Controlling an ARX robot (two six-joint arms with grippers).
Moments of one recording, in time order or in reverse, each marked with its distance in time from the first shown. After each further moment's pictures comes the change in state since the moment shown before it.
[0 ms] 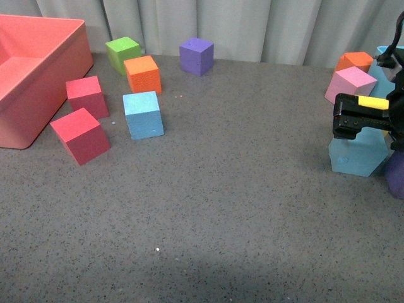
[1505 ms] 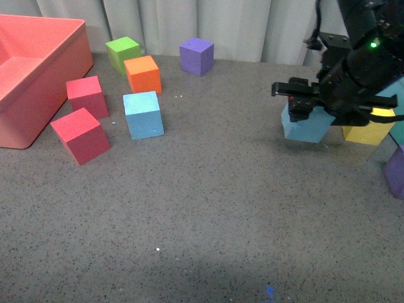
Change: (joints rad) left arm 0.000 0.000 0.000 0.000 0.000 0.000; right arm 0.169 0.171 0.325 -0.160 -0.031 0.030
